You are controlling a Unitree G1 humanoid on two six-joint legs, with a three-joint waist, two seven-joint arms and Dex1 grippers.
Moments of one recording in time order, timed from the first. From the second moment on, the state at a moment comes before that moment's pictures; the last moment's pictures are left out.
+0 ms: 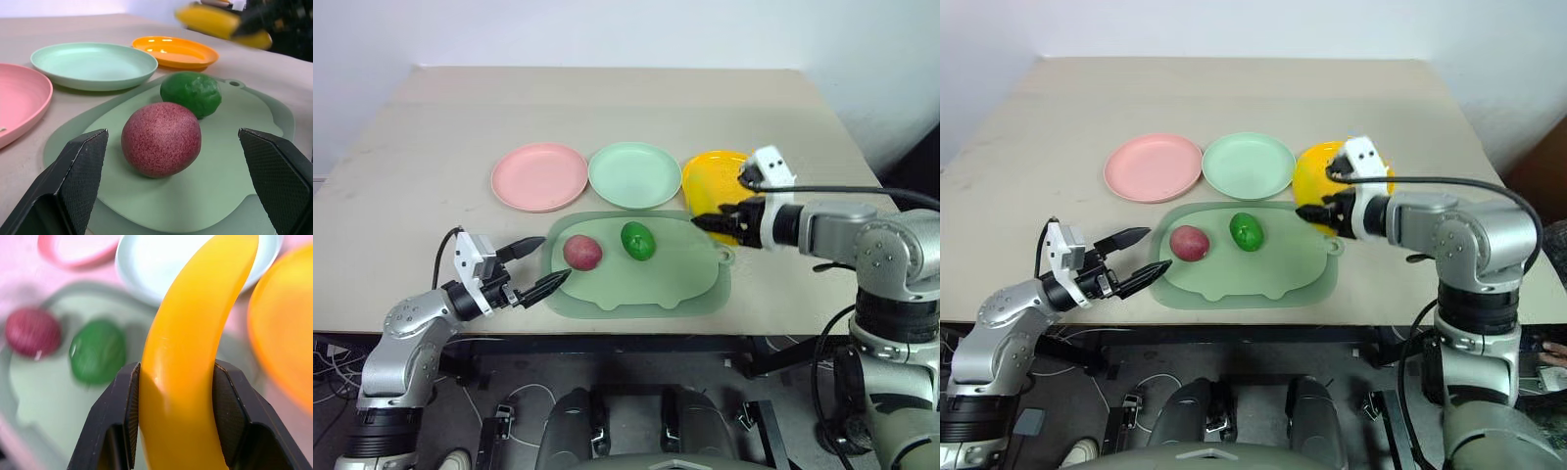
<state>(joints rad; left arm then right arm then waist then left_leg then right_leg) -0.06 0.57 0.18 -0.15 -0.57 0.21 -0.96 -0.76 -0.57 -0.12 -0.19 0.58 1.39 0.43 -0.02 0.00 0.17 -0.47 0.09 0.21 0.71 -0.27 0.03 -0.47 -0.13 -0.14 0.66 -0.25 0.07</state>
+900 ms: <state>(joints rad) 0.03 0.56 0.22 -0.23 -0.56 0.21 -0.90 -1.10 -0.45 0.06 0.88 0.14 0.65 0.58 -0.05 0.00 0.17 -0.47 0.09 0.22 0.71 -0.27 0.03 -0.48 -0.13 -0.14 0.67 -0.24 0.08</state>
